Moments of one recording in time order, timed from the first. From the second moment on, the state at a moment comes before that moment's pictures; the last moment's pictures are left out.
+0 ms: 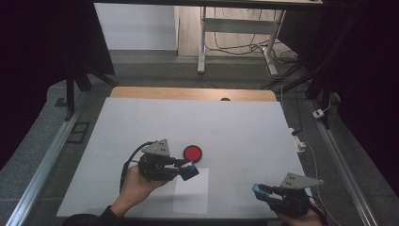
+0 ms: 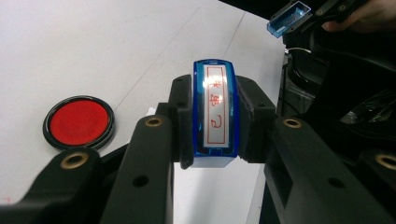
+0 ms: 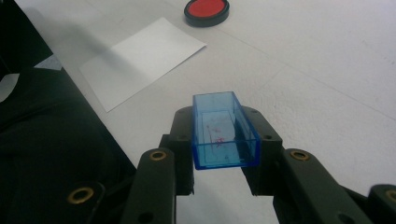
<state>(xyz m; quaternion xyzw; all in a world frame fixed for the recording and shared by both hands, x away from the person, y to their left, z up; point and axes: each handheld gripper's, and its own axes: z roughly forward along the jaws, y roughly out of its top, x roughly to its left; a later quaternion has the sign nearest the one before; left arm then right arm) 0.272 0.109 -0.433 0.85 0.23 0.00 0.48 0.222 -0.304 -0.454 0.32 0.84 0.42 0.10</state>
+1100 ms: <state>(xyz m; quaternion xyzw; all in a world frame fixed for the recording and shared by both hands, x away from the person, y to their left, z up) 0.275 0.103 -0.444 0.86 0.22 0.00 0.47 0.221 -0.292 -0.450 0.29 0.84 0.44 0.09</state>
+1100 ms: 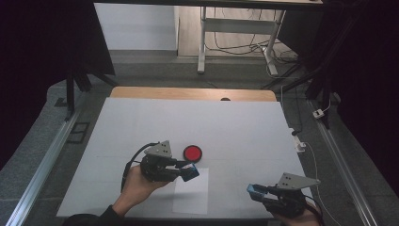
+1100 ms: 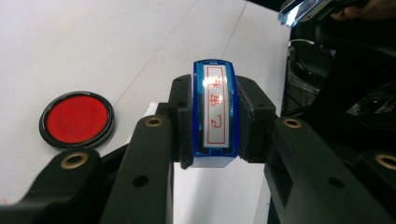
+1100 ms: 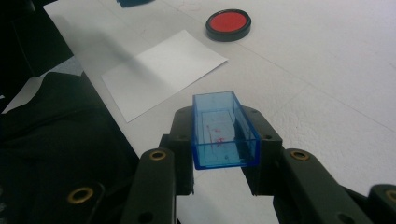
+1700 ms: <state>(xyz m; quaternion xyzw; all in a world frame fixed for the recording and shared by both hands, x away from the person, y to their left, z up) 0.282 0.086 -0.472 0.88 0.23 0.02 0.41 0.221 -0.295 -0.452 0.30 0.85 0.43 0.09</state>
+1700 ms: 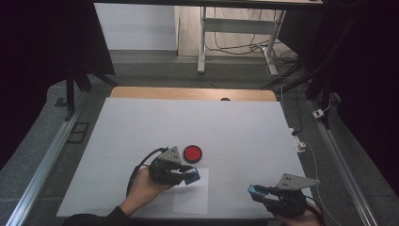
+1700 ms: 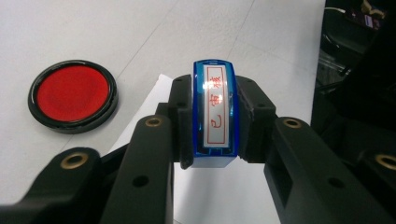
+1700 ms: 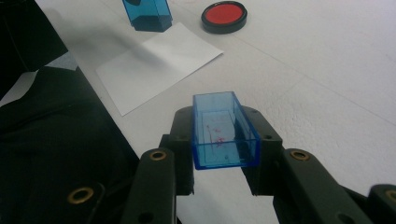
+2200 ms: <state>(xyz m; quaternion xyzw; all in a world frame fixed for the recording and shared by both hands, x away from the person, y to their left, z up) 0.285 0.073 -0.492 0.90 0.23 0.02 0.38 0.221 -0.296 -0.453 0.30 0.85 0.42 0.09</state>
